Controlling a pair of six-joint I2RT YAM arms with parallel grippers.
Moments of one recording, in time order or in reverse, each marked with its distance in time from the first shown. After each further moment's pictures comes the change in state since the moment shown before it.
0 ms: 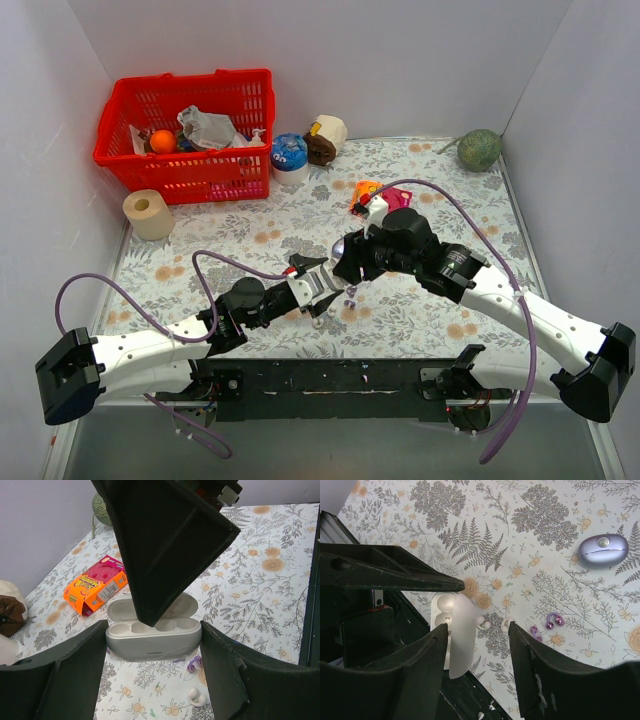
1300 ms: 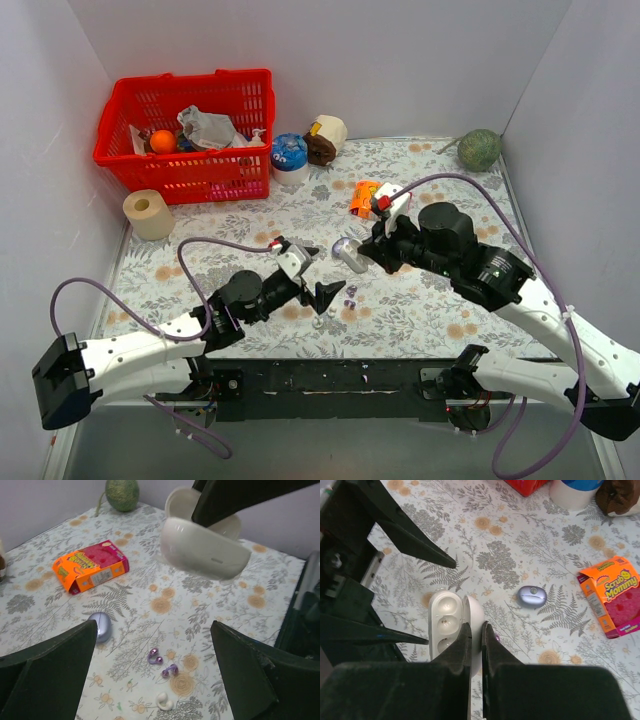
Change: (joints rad) left arm 0.006 -0.027 0.054 -0.097 -0.176 -0.278; right arm 0.000 -0.127 0.147 -0.128 0.068 -0.341
